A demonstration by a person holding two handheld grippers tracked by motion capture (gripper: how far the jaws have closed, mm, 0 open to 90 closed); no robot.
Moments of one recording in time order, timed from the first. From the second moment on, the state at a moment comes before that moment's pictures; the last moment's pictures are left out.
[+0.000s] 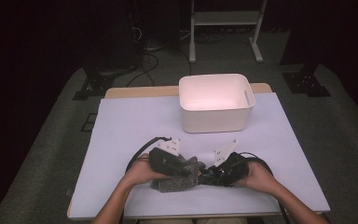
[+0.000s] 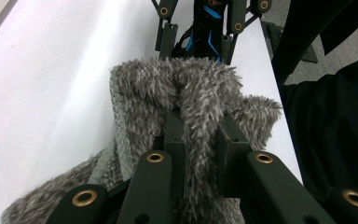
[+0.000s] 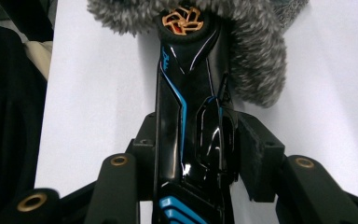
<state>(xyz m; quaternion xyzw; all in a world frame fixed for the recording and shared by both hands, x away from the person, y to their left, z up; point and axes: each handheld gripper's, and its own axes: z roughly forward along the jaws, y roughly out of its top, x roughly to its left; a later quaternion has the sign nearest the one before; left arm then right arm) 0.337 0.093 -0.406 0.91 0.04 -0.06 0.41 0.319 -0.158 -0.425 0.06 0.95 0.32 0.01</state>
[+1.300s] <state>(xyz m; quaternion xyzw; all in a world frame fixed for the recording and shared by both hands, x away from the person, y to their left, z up) 0.331 0.106 -0.362 0.90 0.03 -0.03 0.42 0.322 -0.158 -0.415 0.07 0.90 0.43 0.00</state>
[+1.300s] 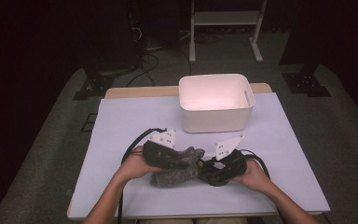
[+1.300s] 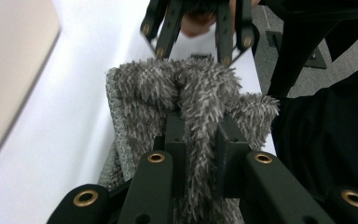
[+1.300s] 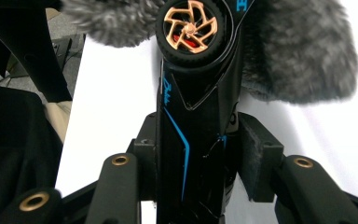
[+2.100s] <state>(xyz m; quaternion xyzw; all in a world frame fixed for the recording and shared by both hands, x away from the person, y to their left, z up) 0.331 0.111 -0.354 0.90 0.03 -0.03 0.43 0.320 -0.156 -0.411 0.06 0.89 0.44 0.01</state>
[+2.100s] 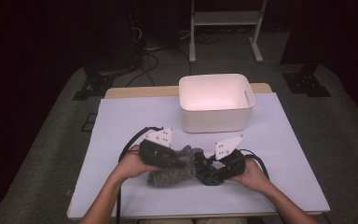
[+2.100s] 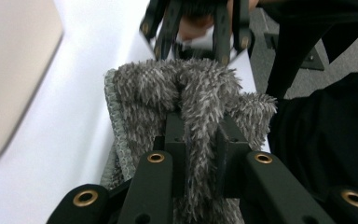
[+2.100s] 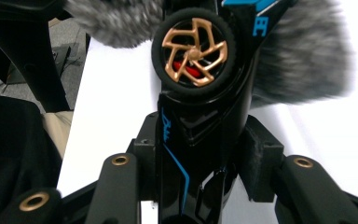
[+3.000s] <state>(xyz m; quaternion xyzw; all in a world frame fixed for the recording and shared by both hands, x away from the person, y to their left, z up) 0.330 0.114 -0.349 0.89 0.02 -0.04 0.45 0.322 -0.143 -0.404 0.06 0.89 0.44 0.02</state>
